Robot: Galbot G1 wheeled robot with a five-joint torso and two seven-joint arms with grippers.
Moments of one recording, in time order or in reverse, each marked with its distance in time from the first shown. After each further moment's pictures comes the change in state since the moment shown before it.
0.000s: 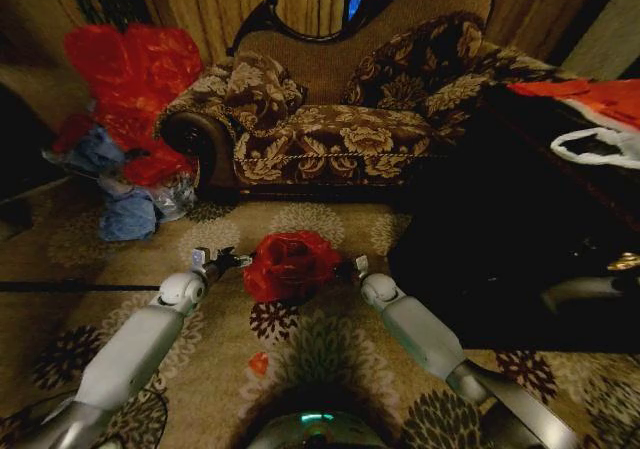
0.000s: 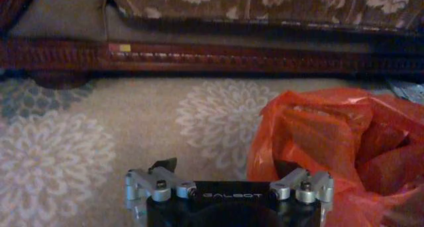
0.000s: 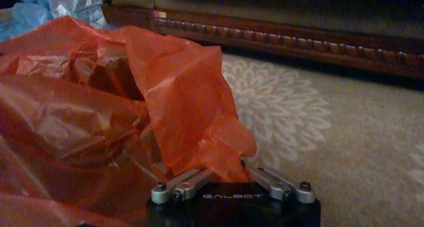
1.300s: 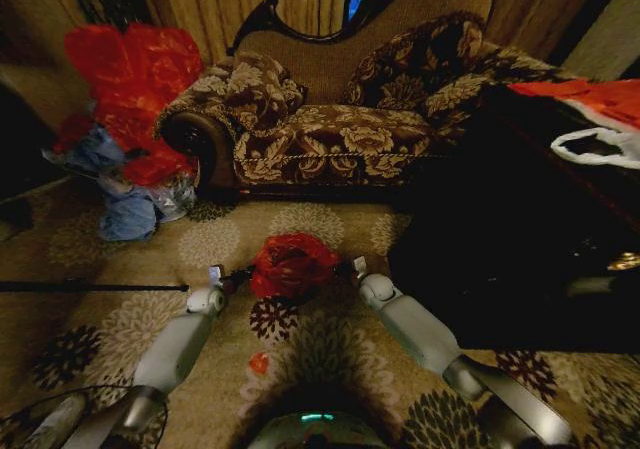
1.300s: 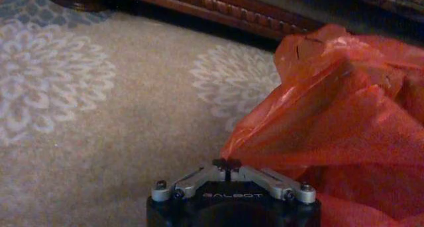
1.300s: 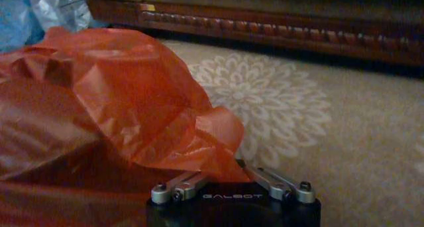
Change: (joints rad) left arm -0.099 -0.233 -0.004 0.378 0.026 -0.116 0.020; right arm 0.070 0.075 -0.027 -0.163 0.036 0.040 0.010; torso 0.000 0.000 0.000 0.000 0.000
